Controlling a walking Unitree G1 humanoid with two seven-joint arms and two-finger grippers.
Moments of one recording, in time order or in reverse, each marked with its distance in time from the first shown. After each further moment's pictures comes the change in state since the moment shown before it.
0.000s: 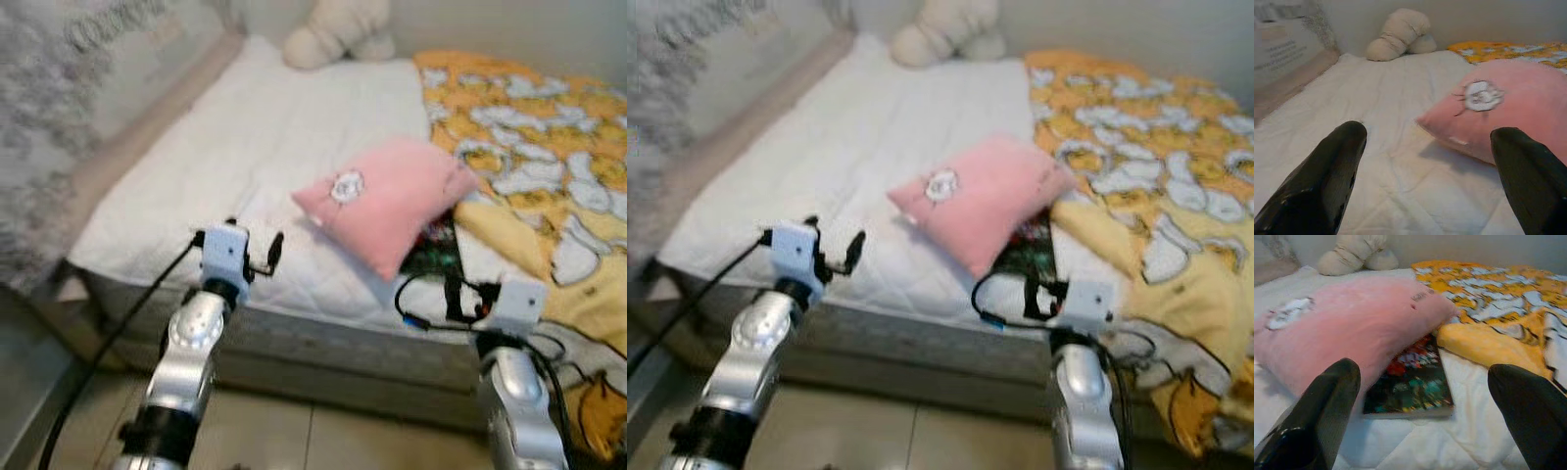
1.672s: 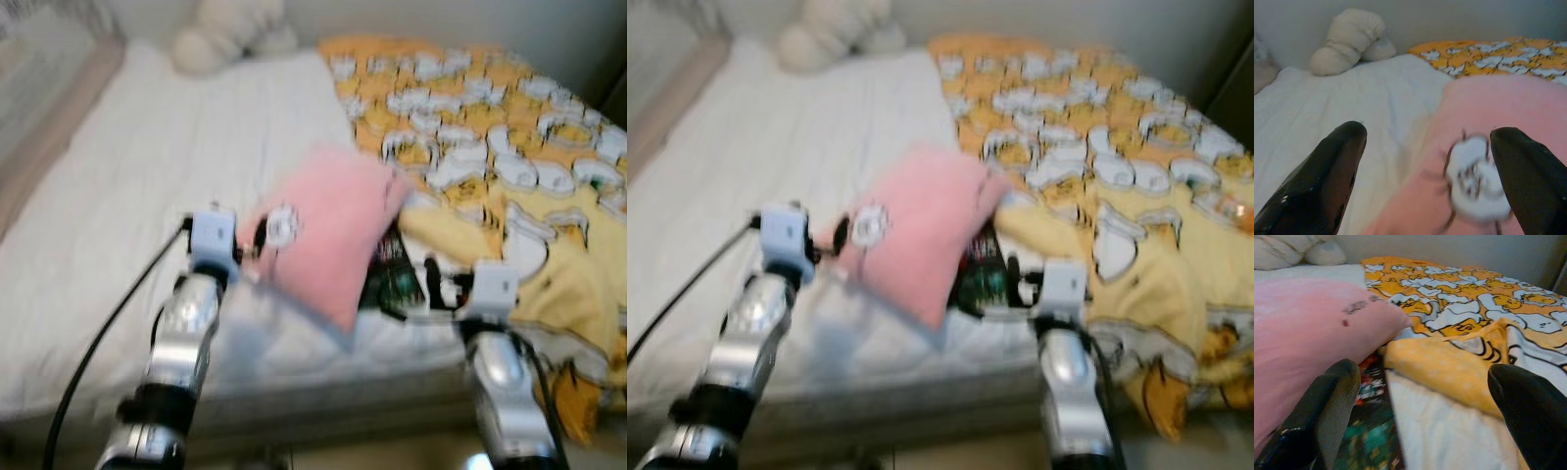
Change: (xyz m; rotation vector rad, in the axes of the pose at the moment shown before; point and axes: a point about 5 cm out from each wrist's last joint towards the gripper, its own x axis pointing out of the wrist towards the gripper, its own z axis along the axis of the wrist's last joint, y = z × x) left arm 0.018 0.012 0.008 0.012 -0.013 0.091; right arm 0.012 0.012 0.004 -0.092 -0.017 0.058
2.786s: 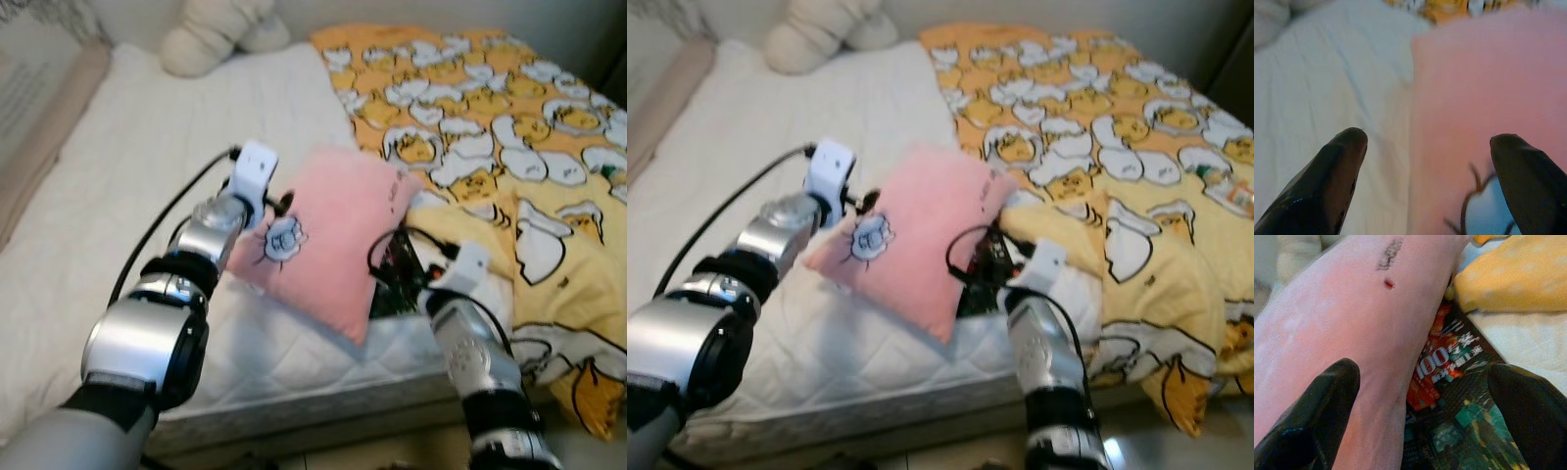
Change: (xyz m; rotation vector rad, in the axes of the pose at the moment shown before) left arm 0.078 0.005 0.033 0.166 0.354 -0.177; right arm 0.048 0.048 -0.002 0.512 0.284 0.172
